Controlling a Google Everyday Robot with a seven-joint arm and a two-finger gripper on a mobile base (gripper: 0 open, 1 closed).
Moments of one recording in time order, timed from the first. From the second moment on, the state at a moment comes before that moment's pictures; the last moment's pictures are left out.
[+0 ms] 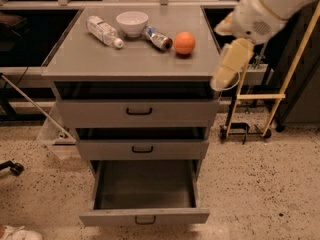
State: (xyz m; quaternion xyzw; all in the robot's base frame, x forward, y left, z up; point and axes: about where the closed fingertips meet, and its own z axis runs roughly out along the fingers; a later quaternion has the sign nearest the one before) arm 0.567 -0.139 0.960 -0.62 0.74 0.08 0.25
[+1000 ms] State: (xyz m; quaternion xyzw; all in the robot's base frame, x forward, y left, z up) arm 0.737 -0.037 0.900 -0.57 0.74 0.21 0.29
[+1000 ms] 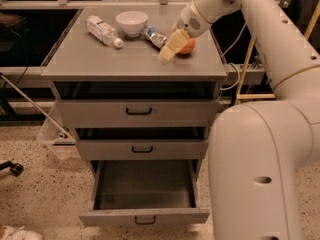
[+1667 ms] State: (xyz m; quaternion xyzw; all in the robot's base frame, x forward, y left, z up) arm 0.746 -0.037 0.914 -0.57 0.73 0.20 0.31
